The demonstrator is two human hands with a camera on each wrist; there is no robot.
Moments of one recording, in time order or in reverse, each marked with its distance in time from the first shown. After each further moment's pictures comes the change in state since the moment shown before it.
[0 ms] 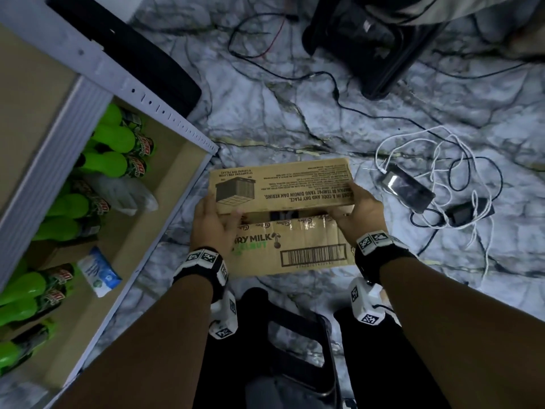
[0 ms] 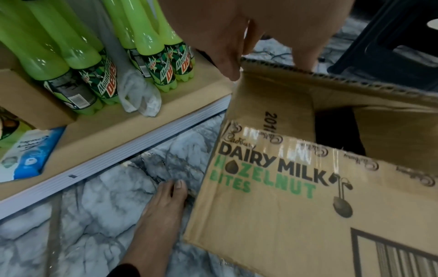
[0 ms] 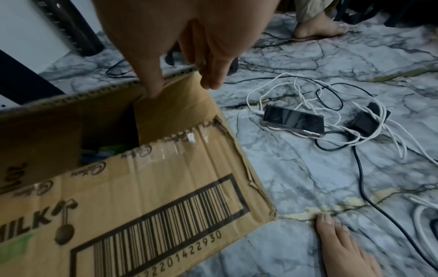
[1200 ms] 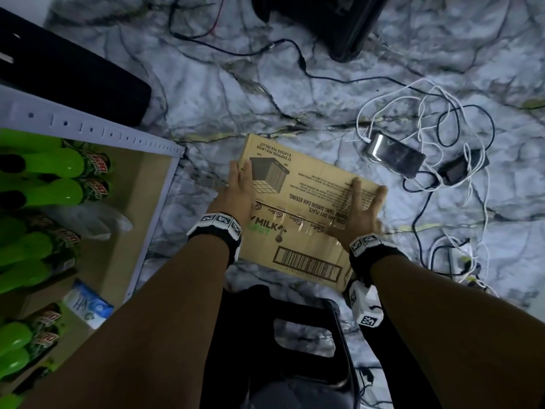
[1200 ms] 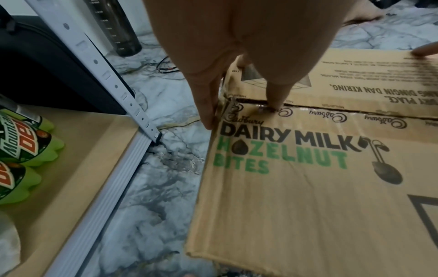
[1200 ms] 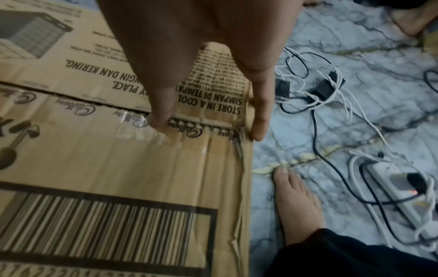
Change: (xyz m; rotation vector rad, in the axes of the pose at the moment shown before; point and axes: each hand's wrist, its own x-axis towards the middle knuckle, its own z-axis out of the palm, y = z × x) left_hand 0.059 0.066 0.055 0.593 -0.447 0.426; right_hand -0.027 0.046 0.028 -0.200 -0.207 0.517
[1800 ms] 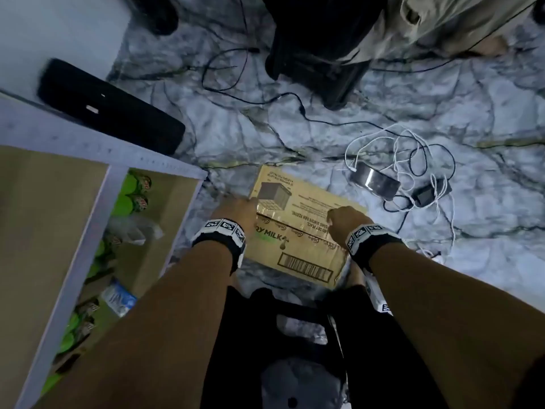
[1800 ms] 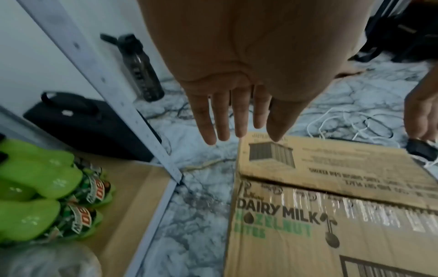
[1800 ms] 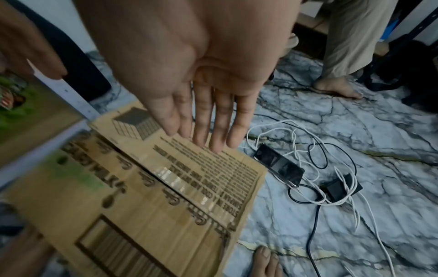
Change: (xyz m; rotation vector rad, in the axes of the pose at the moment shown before) left_hand -0.082 0.015 -0.113 0.177 -0.114 0.091; right_hand -0.047 -0.055 -0.105 -0.432 -0.234 -0.373
